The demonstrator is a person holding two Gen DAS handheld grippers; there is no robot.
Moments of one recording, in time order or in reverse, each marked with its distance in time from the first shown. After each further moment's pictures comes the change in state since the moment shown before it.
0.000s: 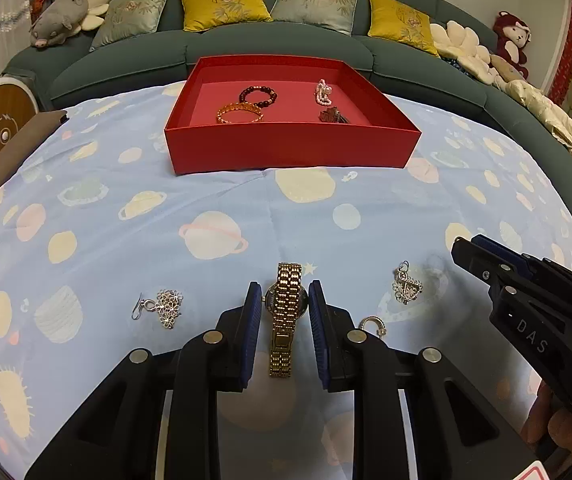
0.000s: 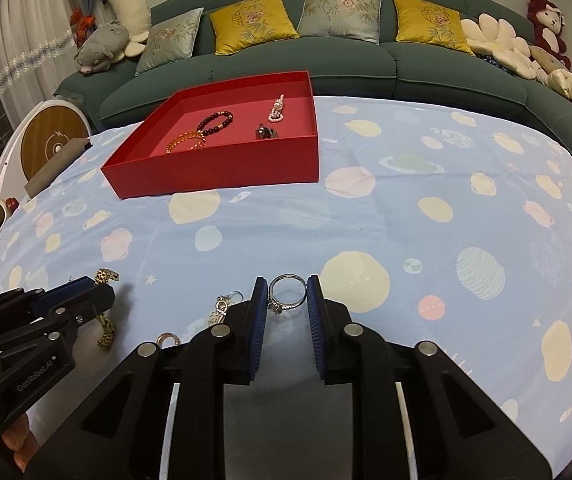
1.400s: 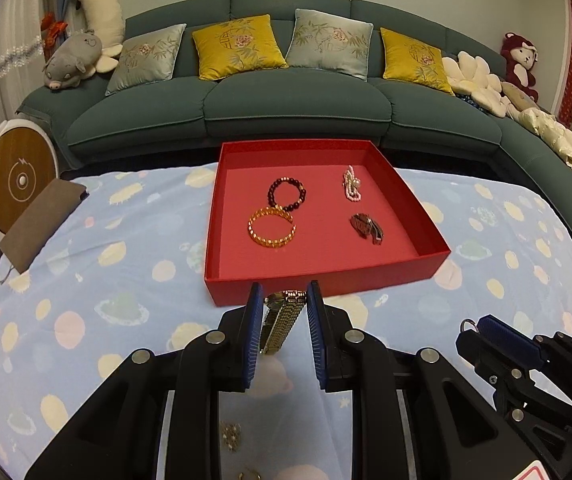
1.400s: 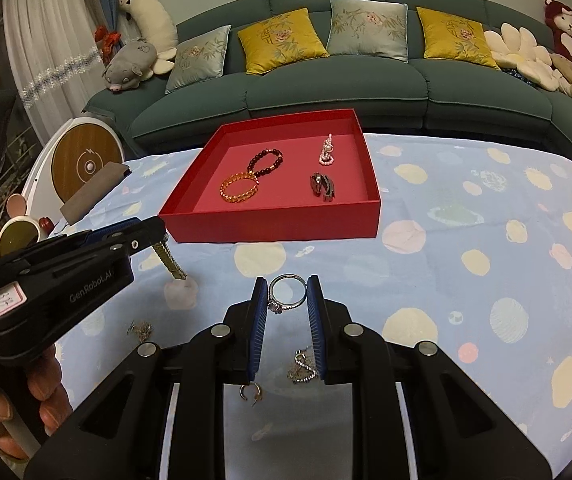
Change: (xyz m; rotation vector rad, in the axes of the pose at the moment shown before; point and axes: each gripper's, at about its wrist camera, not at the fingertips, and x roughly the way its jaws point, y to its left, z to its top) left arm -0.016 0.019 0.098 0.024 -0.141 0.078; right arm -0.016 0.035 0.051 -0.011 -0.045 0.103
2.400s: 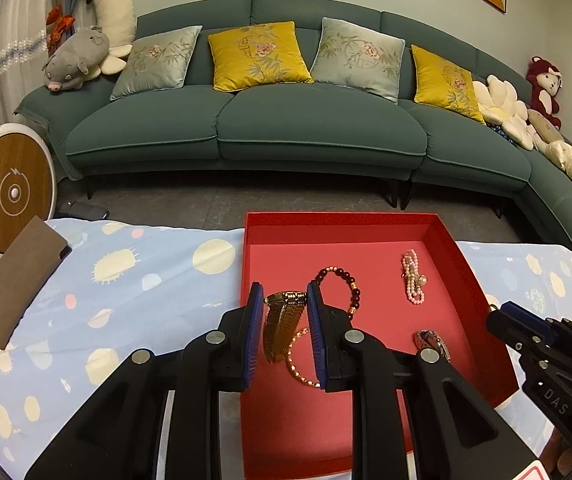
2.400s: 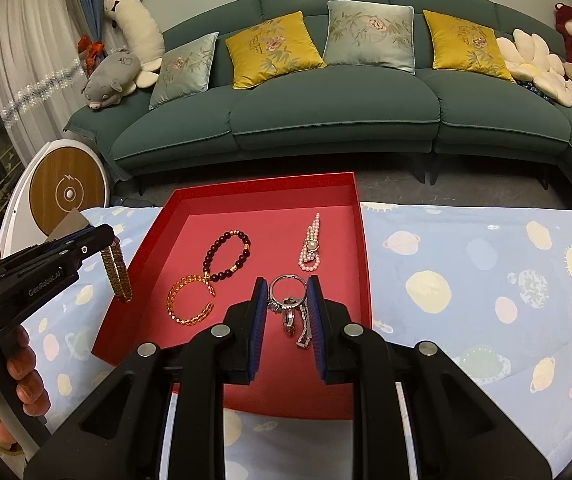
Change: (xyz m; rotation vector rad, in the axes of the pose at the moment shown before) left arm 0.096 0.051 0.099 -0.066 -0.024 0.007; right arm 0.108 -0.037 0.114 0.002 -0.008 -0.001
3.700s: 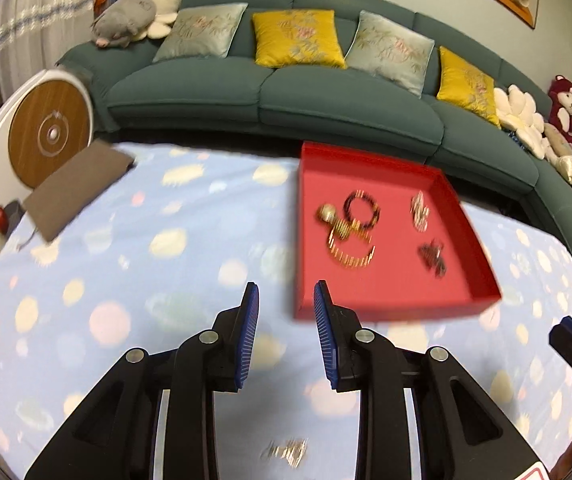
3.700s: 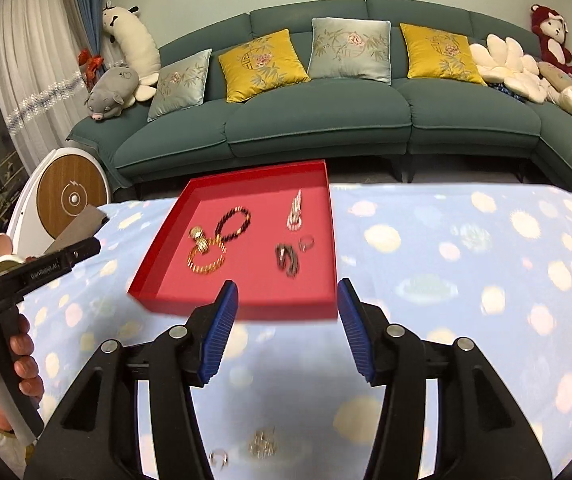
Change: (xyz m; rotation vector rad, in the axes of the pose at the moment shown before) left arm -0.096 0.034 -0.093 -0.126 0.083 0.054; right arm -0.116 0.003 -0.075 0.054 -0.042 -0.015
